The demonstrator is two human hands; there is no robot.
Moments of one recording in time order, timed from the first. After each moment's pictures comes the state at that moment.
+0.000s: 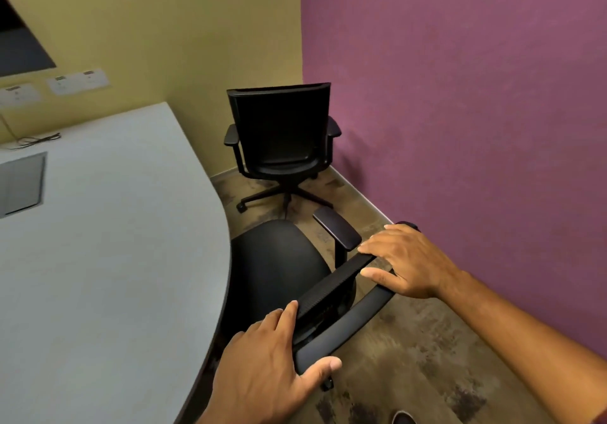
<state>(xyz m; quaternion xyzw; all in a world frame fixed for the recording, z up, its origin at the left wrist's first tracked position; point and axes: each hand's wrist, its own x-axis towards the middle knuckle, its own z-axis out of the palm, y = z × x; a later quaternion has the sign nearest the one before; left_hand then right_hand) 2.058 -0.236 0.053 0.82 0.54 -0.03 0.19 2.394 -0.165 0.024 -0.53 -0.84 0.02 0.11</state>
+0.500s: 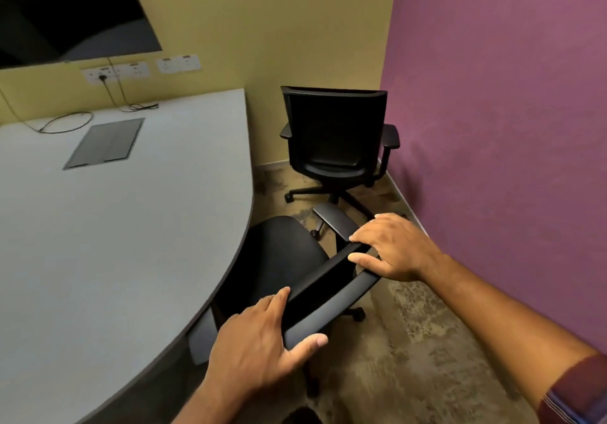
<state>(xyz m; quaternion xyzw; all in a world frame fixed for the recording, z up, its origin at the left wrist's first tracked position) 2.189 -0.227 0.058 0.73 0.67 0.01 0.13 2.470 -0.044 0.038 -0.39 -0.92 0.04 0.08</state>
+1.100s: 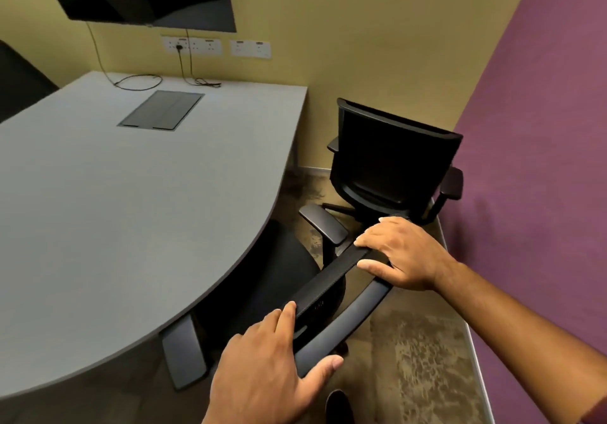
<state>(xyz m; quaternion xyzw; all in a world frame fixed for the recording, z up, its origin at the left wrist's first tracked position) 2.272 -0.106 0.054 0.59 0.78 0.00 0.19 2.462 0.167 0.030 -0.20 -0.98 0.03 0.07</state>
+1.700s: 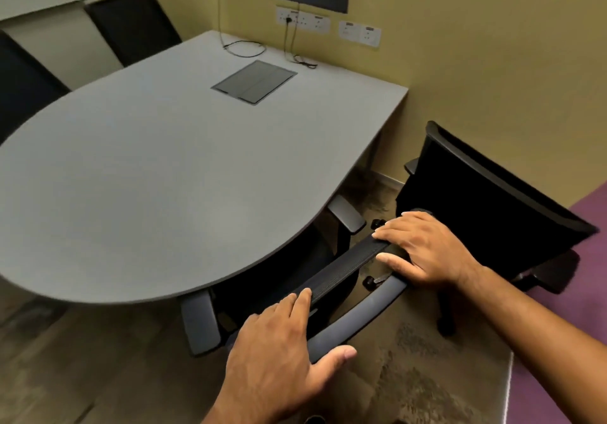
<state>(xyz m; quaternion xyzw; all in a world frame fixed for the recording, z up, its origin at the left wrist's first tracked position) 2.284 0.028 0.048 0.46 0.87 0.07 0.15 2.370 0.358 0.025 0.00 -0.99 0.04 0.11</state>
